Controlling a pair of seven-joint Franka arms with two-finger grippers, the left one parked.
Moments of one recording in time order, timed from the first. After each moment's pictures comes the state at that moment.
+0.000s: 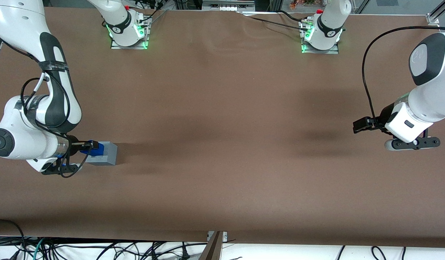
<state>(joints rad) 0.03 0.62 -0.04 -1.45 0.05 1.87 -0.13</state>
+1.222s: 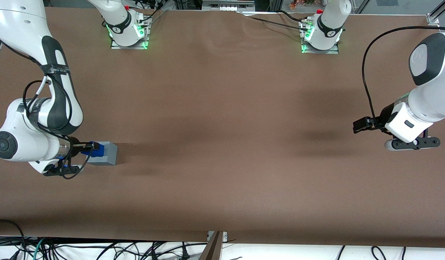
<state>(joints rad) 0.03 0.64 -0.04 -1.44 0.04 1.87 -0.13</state>
